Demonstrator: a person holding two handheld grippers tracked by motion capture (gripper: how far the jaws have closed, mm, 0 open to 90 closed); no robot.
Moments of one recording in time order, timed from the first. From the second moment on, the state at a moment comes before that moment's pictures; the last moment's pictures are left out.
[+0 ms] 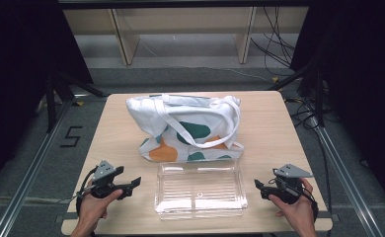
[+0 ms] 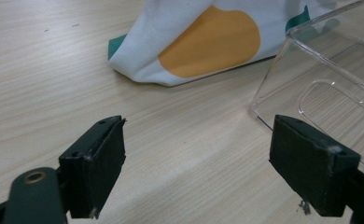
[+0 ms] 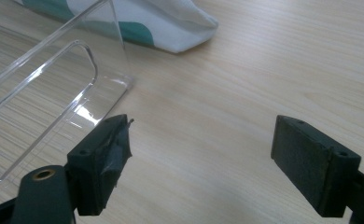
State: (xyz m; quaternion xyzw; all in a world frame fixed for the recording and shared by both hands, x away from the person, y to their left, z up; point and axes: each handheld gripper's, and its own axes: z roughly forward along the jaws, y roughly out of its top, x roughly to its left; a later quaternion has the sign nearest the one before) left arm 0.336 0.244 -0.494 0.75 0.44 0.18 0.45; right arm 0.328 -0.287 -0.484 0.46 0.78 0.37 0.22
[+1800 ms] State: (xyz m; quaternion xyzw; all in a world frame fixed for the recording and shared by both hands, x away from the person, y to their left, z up) left arm 0.339 0.245 -0.497 0.76 0.45 0.17 0.43; right arm 0.446 -0.208 -0.317 0.37 0.79 0.42 0.25
